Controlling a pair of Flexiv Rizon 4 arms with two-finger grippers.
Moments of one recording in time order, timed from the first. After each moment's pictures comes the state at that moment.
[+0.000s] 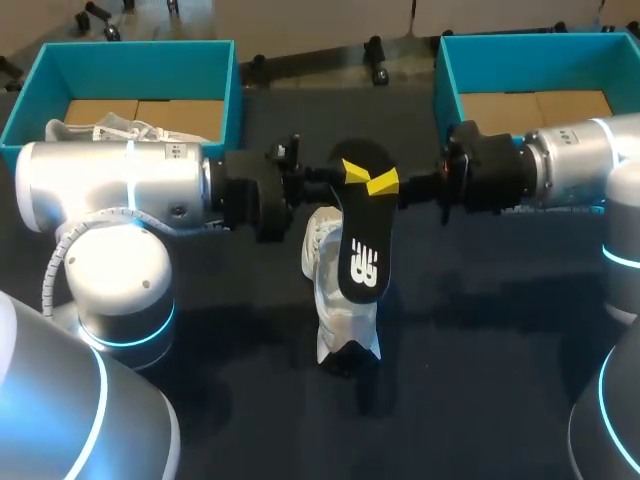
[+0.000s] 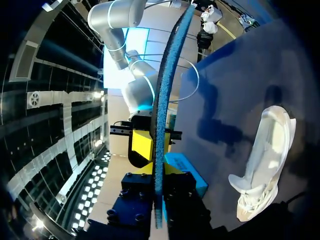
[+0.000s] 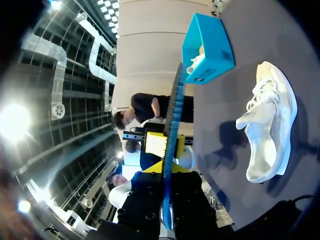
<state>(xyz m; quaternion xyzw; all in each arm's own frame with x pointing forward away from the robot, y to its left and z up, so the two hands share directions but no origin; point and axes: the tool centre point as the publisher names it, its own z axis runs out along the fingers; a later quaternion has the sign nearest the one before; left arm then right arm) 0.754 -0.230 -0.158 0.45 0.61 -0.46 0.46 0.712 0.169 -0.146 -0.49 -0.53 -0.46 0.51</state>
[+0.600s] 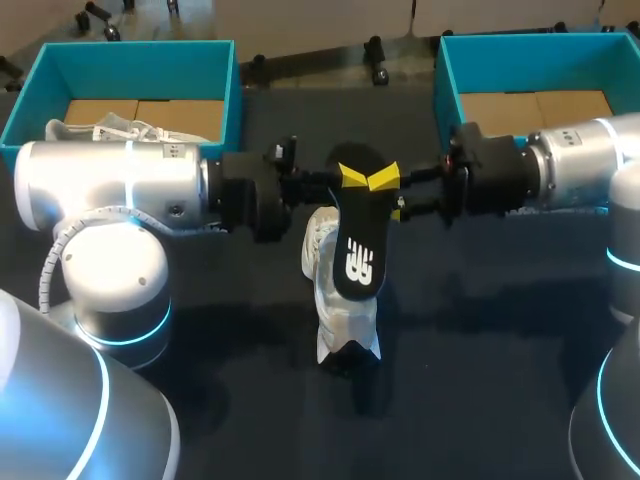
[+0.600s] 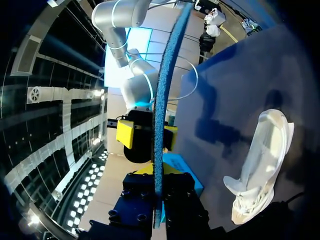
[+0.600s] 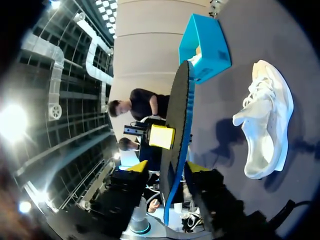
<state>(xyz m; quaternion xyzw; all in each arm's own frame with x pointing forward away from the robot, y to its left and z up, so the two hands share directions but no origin) 0.754 -0.227 -0.165 0.45 0.62 -0.47 0.45 0.704 0.166 -0.147 -0.50 -0.54 -0.45 0.50</state>
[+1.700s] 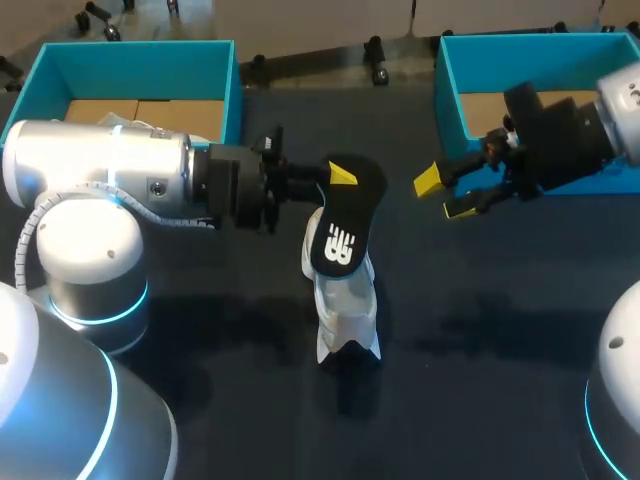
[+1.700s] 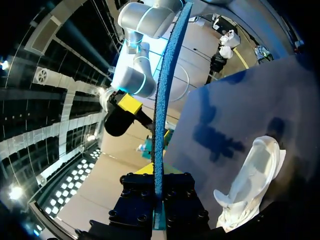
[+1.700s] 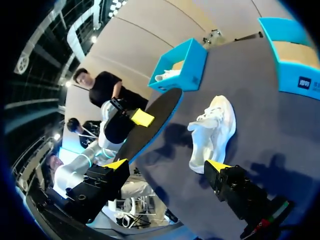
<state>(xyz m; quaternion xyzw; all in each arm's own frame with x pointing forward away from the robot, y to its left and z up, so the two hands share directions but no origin) 0.745 -0.215 -0.158 0.41 0.64 -0.53 0.37 0.688 0.095 -0.141 -0.53 -0.71 -0.39 0.25</state>
